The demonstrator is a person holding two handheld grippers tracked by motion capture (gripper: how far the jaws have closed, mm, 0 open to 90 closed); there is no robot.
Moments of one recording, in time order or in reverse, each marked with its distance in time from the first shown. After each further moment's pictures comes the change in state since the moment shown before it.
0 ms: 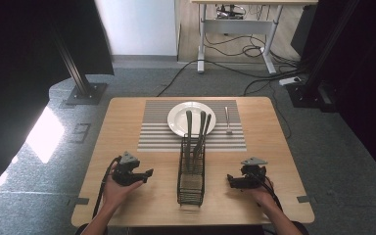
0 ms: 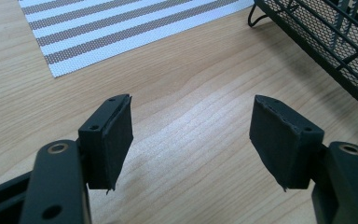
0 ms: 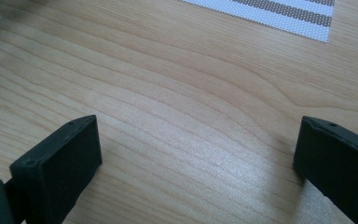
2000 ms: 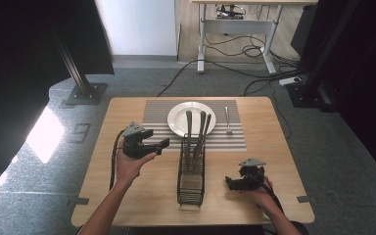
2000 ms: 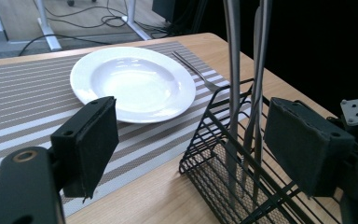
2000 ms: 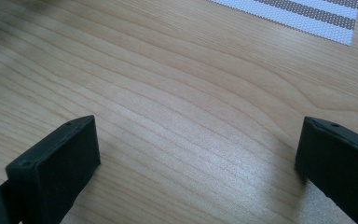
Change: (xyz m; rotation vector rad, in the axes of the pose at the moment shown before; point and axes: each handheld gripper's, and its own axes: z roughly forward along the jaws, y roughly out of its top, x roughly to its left) left arm -0.030 0.105 -0.023 -0.291 -0.132 -0.037; right arm 0.005 -0.001 -0.001 0.004 0.034 -0.038
